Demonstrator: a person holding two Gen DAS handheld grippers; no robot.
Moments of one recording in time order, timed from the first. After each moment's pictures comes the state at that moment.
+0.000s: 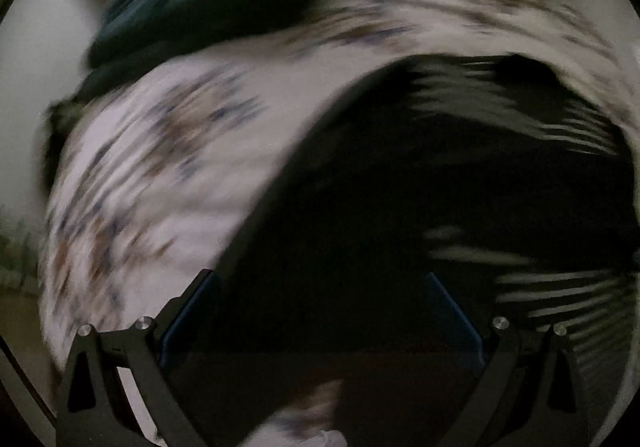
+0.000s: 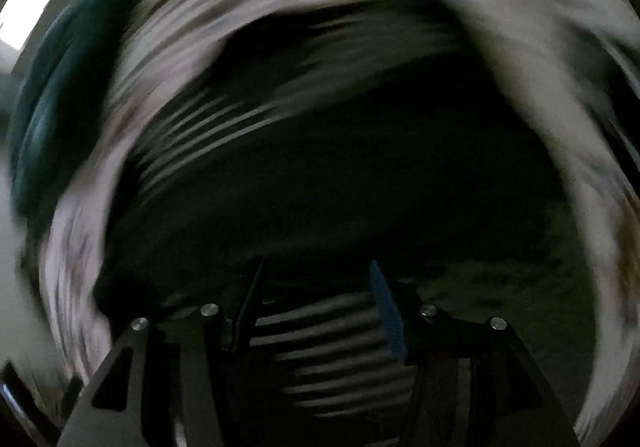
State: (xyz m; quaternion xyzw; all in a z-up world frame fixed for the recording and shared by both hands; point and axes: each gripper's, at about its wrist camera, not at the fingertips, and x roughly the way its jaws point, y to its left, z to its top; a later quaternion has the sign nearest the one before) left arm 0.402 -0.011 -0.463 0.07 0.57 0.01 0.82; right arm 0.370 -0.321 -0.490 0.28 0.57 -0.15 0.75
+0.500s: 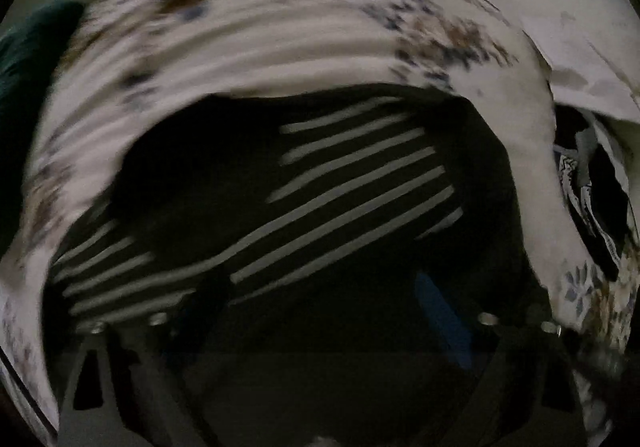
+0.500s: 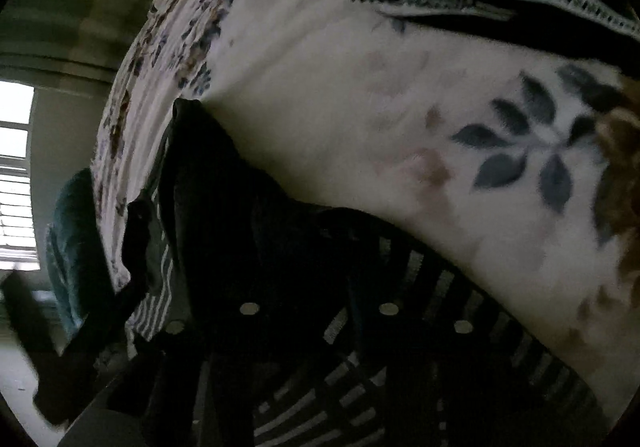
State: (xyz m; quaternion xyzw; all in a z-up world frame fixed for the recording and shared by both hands) left arm 0.527 -0.317 -0.526 0.16 0.57 -0.26 0.76; right arm 0.300 -0.505 -0.570 0.51 0.45 -0.19 0.70
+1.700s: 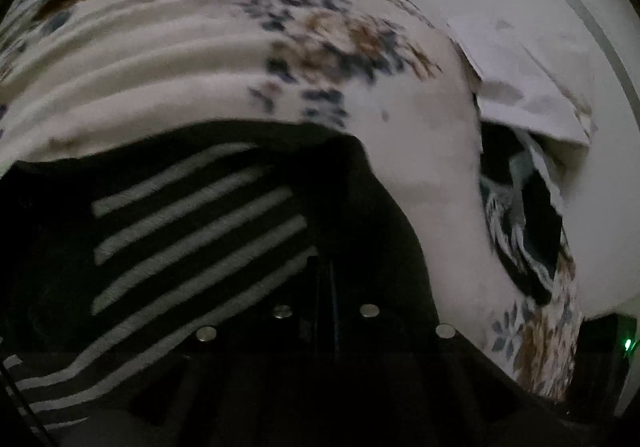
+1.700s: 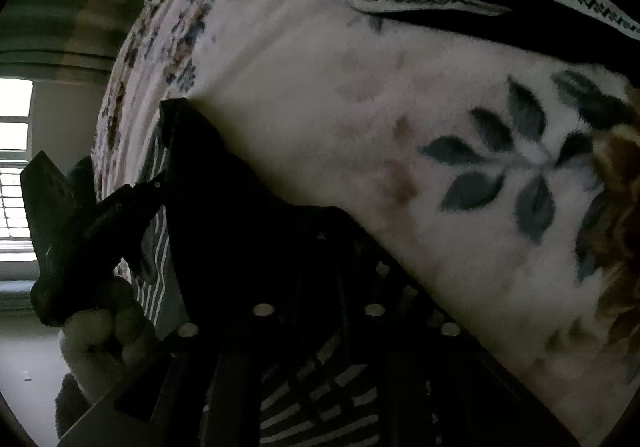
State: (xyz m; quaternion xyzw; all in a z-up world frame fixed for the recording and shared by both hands) left arm 0.552 -0.378 -0.537 0.06 0.58 -0.40 0.71; right arm 0.303 -0.514 -0.576 0.52 0.47 -0.18 0.69
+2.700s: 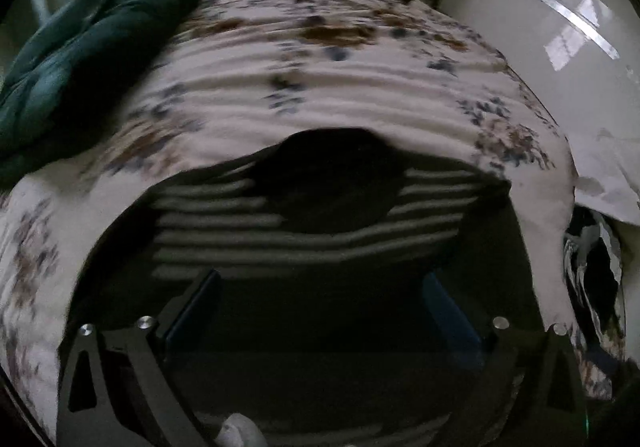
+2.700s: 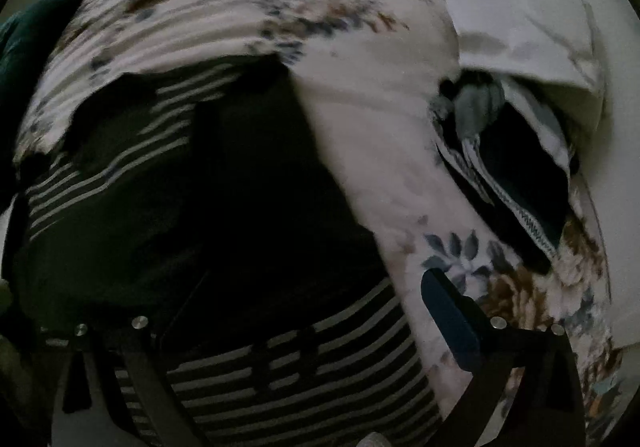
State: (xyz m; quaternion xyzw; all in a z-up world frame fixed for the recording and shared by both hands) left arm 0.485 -0.171 -0.444 0.03 0.51 -0.12 0.85; right arm 0.358 -0.400 -0.476 0.12 0.57 -0.23 0.78
